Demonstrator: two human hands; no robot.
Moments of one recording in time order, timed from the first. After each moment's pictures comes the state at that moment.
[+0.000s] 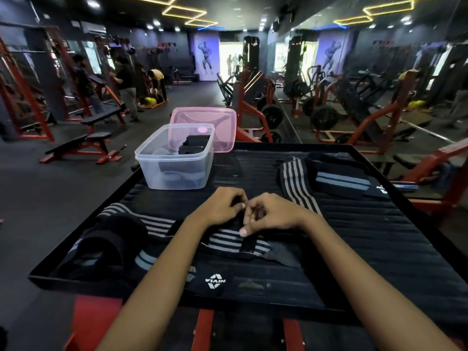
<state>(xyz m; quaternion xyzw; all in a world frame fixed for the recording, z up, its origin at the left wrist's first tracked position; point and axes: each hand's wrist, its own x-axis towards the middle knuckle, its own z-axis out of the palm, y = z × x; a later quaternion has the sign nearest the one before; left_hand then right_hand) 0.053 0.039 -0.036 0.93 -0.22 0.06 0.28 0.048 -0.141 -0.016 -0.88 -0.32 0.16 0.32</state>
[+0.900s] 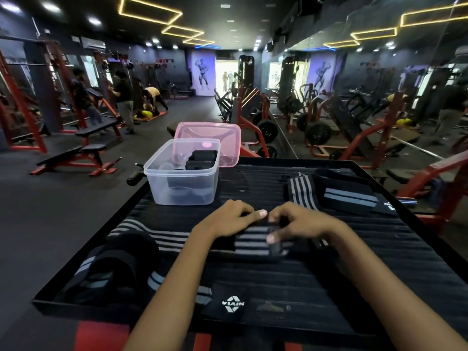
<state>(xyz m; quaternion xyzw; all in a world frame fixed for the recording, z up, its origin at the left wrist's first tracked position) 0.053 0.047 -0.023 0.92 -0.22 -0.01 0.32 0.052 -0.153 0.002 -0.89 -0.30 0.18 0.29</state>
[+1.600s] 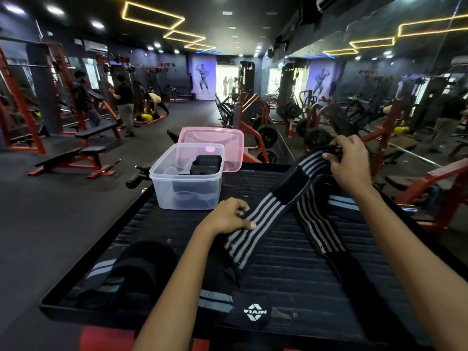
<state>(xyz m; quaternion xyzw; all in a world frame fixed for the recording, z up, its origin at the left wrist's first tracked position) 0.059 0.065 -0.015 0.91 -0.12 -0.04 0.38 0.117 -0.207 0.062 -0.90 -0.03 -0.36 0.24</state>
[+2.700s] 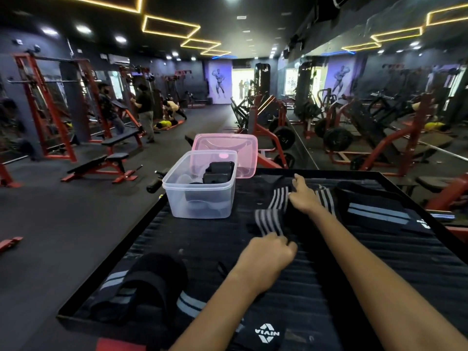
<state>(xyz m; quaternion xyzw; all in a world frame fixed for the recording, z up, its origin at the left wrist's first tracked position) 0.007 0.010 -0.033 0.93 -0.31 0.17 -0.04 0.181 -0.123 -0.024 -0.90 -0.03 -0.02 0.43</state>
